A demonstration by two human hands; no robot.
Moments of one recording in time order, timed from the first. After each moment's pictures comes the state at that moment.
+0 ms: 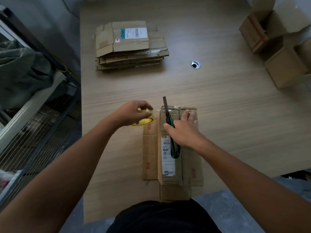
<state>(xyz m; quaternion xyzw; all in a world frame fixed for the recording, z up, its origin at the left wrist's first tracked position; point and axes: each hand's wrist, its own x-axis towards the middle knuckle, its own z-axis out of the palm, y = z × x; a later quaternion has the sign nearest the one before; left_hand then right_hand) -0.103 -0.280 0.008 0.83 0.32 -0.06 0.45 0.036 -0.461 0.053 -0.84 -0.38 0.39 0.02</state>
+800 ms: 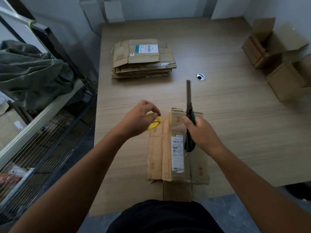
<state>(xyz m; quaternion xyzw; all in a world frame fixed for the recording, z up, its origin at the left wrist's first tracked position) -0.130 -0.347 0.081 0.83 0.35 0.08 0.43 0.044 -0.504 0.071 -0.80 -0.33 0.36 0.35</state>
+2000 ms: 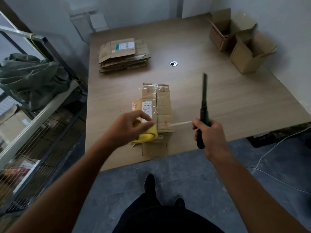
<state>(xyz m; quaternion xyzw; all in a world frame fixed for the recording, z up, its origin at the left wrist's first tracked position) -0.177 -0.576 0.138 0.81 0.30 0.09 0.49 0.029 -0.747 0.098 -0.70 -0.09 0.36 0.61</state>
